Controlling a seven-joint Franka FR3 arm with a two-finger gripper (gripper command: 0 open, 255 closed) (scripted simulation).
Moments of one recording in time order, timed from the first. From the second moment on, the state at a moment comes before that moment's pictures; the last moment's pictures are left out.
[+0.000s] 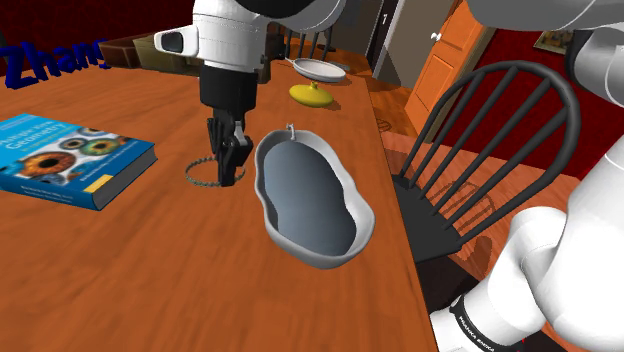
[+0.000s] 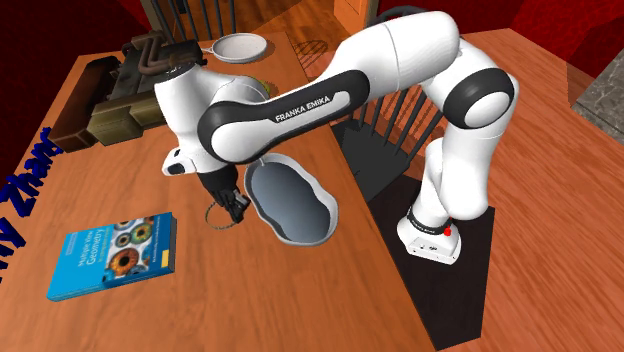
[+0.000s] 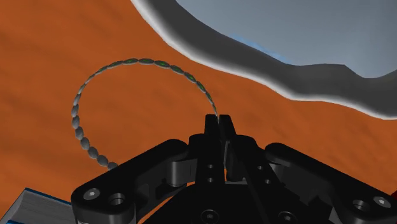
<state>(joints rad) 0.49 0.14 0.14 -1.70 0.20 1.75 -0.84</state>
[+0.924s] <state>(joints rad) 0.49 0.15 0.14 -1.50 0.20 1.56 -0.81</state>
